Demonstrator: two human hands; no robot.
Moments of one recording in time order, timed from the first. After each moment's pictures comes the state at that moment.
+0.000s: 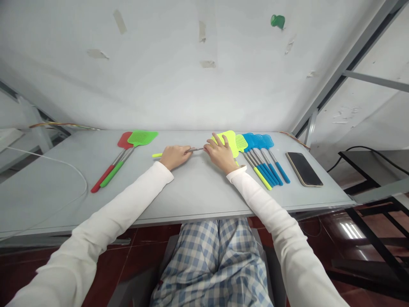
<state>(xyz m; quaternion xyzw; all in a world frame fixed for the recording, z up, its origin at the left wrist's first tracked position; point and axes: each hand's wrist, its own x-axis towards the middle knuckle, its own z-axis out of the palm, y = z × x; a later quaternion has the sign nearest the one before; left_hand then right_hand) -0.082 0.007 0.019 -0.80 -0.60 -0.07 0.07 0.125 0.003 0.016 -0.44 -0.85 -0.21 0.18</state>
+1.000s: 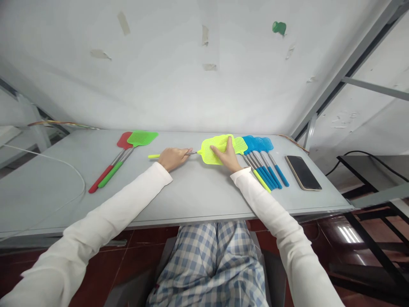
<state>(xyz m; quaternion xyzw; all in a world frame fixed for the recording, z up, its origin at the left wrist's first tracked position) -0.086 0.008 0.016 -0.80 -0.60 -0.03 0.11 0.141 0.013 0.009 -0.47 -0.66 0.26 0.52</state>
